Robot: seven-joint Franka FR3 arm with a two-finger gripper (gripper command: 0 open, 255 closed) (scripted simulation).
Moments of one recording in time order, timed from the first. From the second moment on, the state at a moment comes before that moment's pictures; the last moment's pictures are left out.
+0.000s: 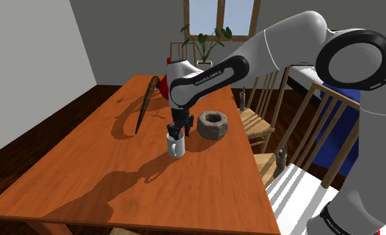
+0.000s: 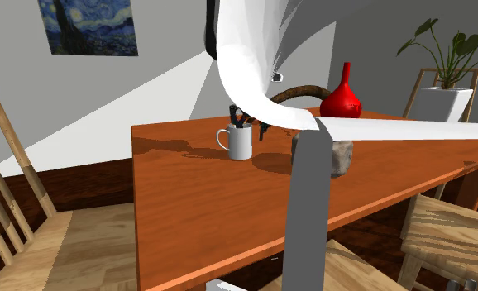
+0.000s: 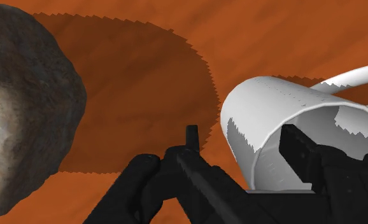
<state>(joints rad) 0.19 0.37 0.16 -1.77 -0.03 2.10 0.20</state>
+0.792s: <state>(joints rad) 0.19 0.36 0.16 -1.76 -0.02 2.07 0.20</state>
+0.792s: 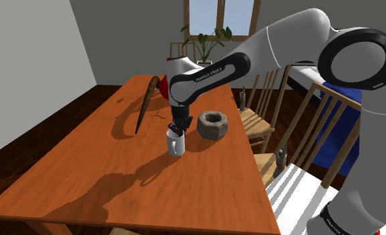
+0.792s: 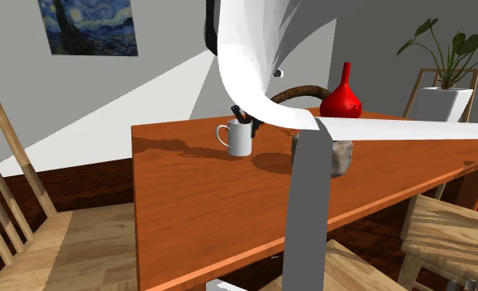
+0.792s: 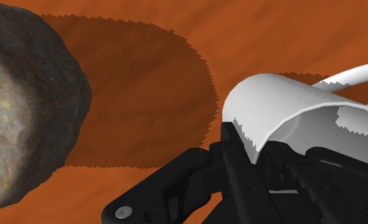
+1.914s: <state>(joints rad) 0.19 0.29 0.16 -1.63 -0.01 1.87 0.20</state>
